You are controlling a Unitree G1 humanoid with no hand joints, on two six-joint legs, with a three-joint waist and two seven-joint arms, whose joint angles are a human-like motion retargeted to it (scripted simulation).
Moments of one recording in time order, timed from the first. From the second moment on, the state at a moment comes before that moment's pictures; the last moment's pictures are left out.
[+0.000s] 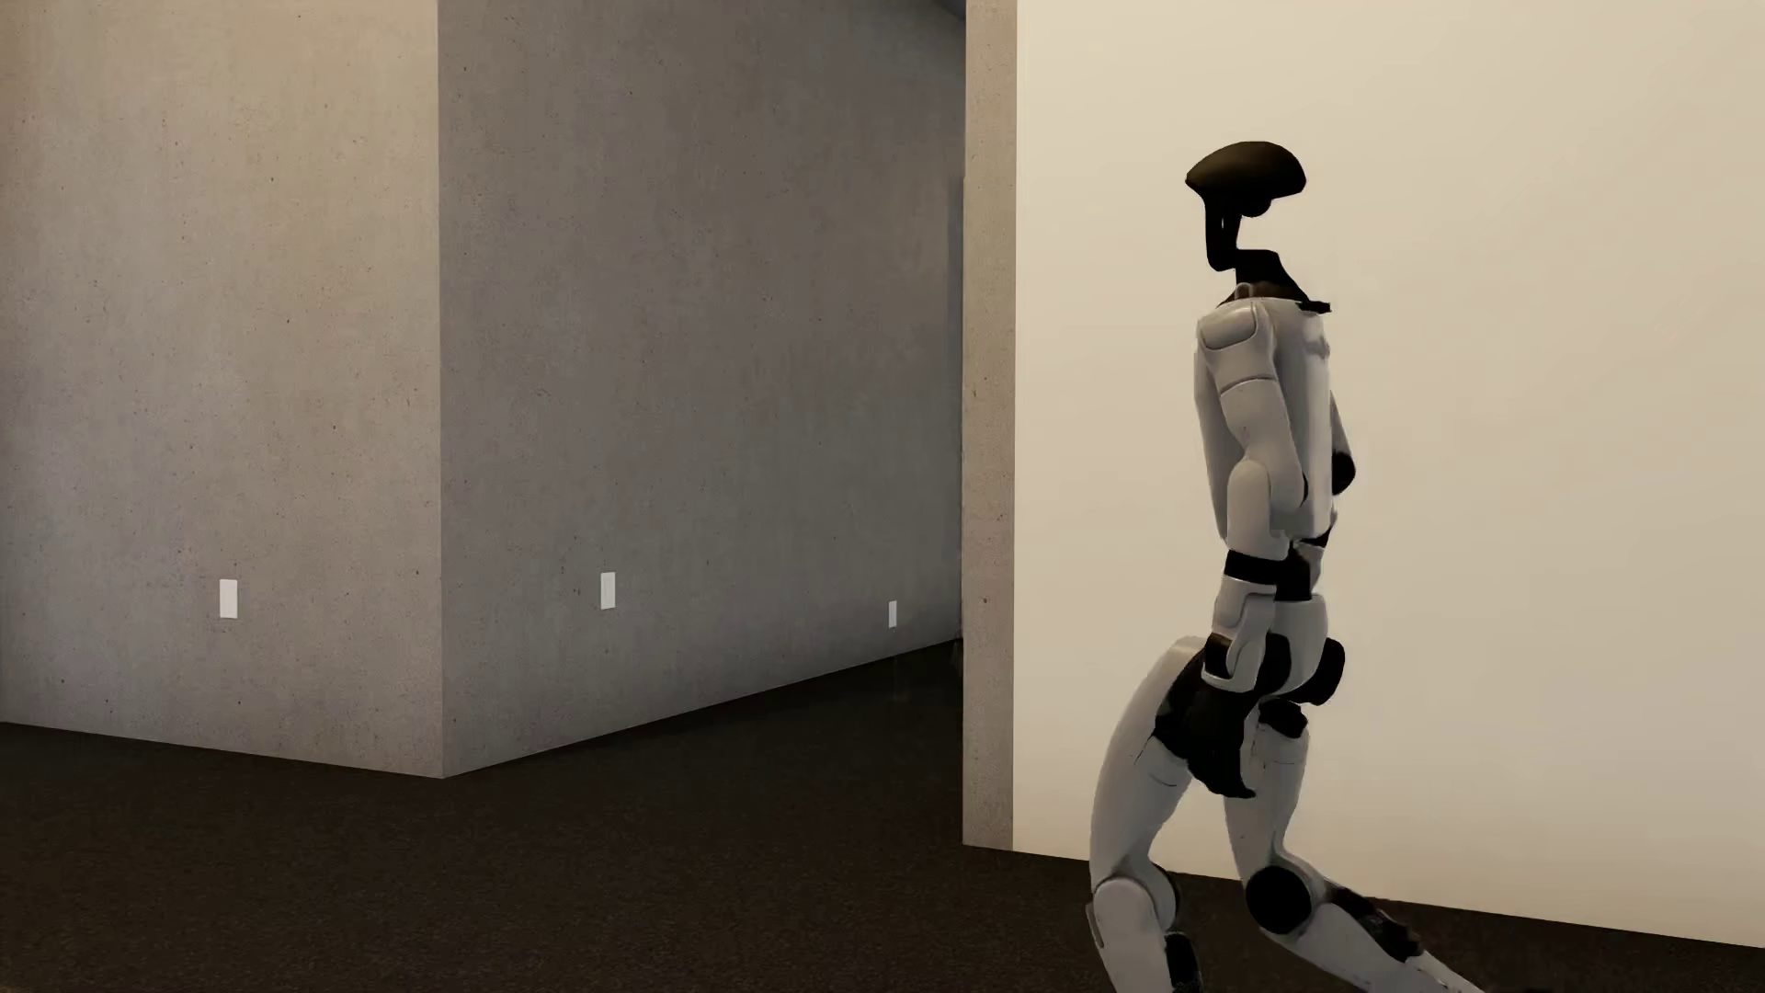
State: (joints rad) body -0.34 -0.01 0.21 -0.02 0.02 0.00 0.00 0.00 0.13 0.83 1.27 0.25 0.17 -0.31 0.05 0.32 -0.35 0.00 0.00 -0.52 0.75 0.96 0.86 0.00 0.00 0.00 0.00 0.00 0.00
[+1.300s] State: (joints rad) body 0.27 -0.38 -0.06 -0.01 0.05 0.02 0.00 0.00 0.06 0.51 0.13 0.22 0.32 -0.39 0.12 0.40 -0.37 0.00 0.00 -0.38 0.73 0.72 0.94 0.00 0.00 0.00 0.00 0.00 0.00
